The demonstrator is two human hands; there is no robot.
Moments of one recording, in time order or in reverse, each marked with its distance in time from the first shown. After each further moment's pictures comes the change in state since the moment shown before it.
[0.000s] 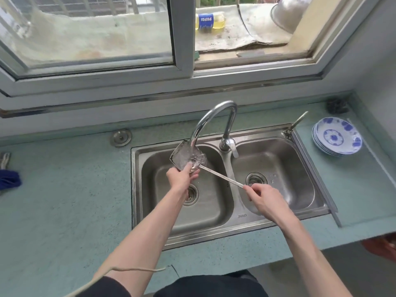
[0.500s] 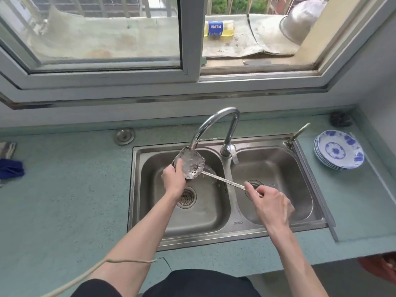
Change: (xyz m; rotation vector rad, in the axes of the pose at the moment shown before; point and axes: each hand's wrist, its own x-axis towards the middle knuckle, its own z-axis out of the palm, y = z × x) left_hand 0.006 0.005 -0.017 0.493 0.197 0.264; right_hand 0.000 -0.004 -0.004 -0.094 0.407 0.038
